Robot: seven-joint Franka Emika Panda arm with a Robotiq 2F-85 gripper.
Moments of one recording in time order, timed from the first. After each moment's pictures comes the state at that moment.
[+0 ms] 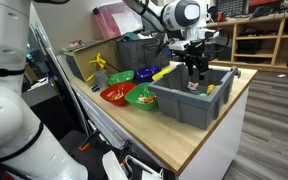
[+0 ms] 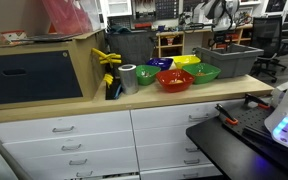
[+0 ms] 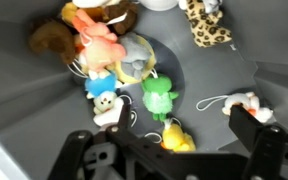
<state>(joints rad) -0.25 0.55 -0.27 -1.69 0.06 2.11 0.31</state>
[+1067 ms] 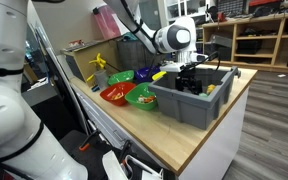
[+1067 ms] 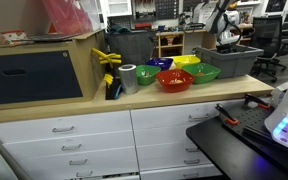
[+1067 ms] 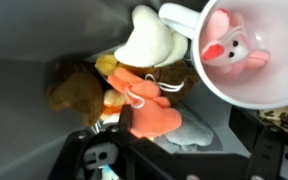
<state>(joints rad) -0.22 0.53 -0.27 -1.94 -0.08 2.21 0.20</state>
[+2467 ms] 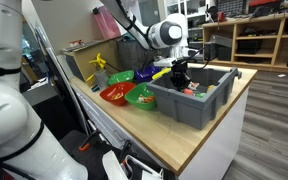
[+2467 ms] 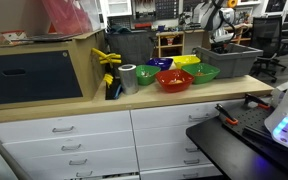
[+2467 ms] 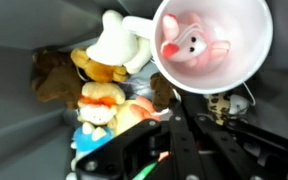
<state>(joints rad) -0.18 0.48 -0.24 -1.94 -0.06 2.21 0.24</state>
